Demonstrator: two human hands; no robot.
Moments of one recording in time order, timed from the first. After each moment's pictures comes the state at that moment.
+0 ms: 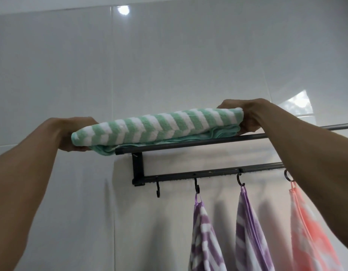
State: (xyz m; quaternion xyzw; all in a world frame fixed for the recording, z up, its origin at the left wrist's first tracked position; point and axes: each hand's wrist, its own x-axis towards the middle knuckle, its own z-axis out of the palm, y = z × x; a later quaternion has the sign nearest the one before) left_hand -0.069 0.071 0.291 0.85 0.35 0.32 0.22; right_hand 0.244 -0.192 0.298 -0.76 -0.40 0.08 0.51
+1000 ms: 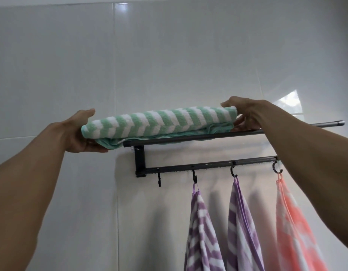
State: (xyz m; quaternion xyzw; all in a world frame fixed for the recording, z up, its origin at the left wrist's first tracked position) left_hand -0.083 0.065 0.268 0.67 0.28 0.43 0.54; right_hand 0.227 -0.208 0.281 -0.71 -0.34 0.03 0.61
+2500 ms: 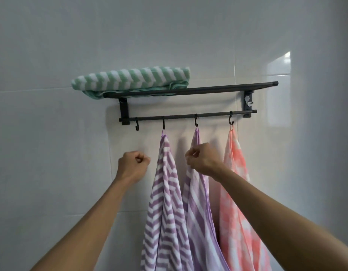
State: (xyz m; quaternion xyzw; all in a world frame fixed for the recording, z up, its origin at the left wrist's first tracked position) left_hand 0.008 -0.126 0.005 0.77 0.32 0.47 0.29; right_hand 0.176 -0.278 0.020 -0.74 -0.47 -0.06 0.48
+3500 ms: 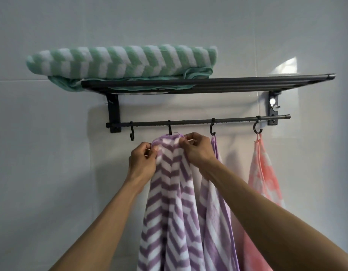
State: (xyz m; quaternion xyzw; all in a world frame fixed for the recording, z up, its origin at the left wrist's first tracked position) left_hand 0.126 -0.002 0.029 0.74 0.21 0.53 0.35; right_hand 0.245 -0.116 0.054 -0.59 -0.41 -0.01 0.70
